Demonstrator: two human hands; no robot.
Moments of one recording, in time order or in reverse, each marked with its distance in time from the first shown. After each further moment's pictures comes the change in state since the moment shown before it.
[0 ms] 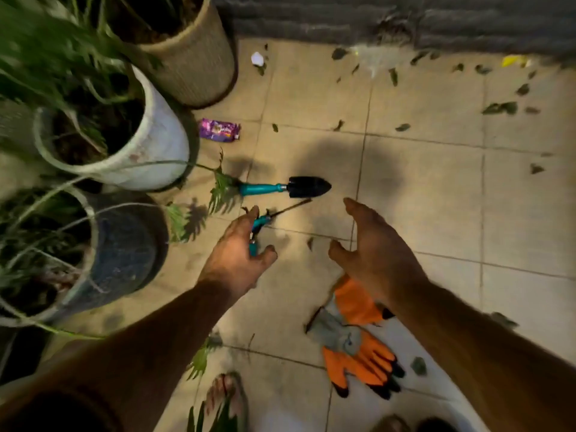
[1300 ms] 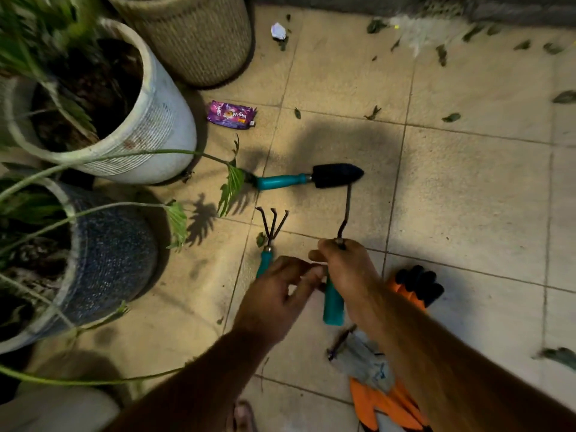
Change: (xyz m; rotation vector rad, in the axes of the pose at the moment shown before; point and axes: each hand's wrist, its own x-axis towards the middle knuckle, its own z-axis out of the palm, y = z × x) left_hand 0.030 -0.065 0.069 -0.128 -0.090 0.241; right_hand 0.082 -0.015 0.124 0.853 -0.079 0.565
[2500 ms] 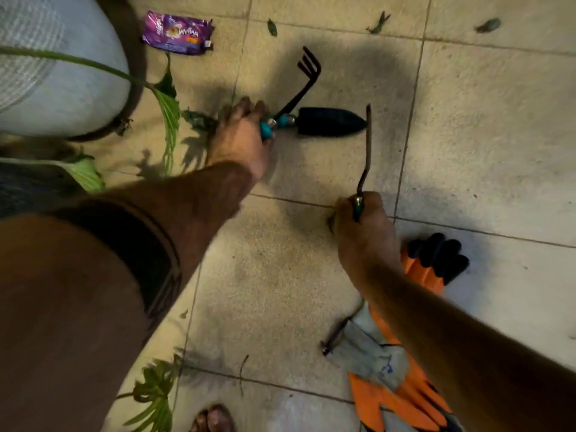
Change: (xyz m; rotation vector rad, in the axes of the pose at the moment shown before) left_hand 0.202 -0.044 -0.003 0.510 0.169 -0.174; right_hand 0.071 0.048 -0.021 -0.392 0.267 -0.286
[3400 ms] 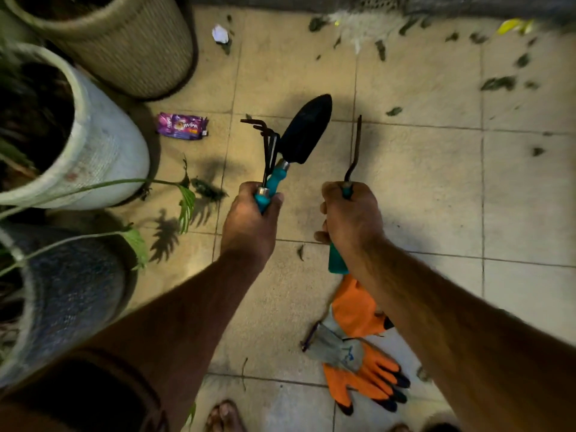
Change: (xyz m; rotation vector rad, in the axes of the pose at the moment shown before) left_hand -0.119 0.078 -0.094 -0.621 0.003 -0.106; right_hand -0.034 -0.121 -0.106 0.496 0.026 0.162
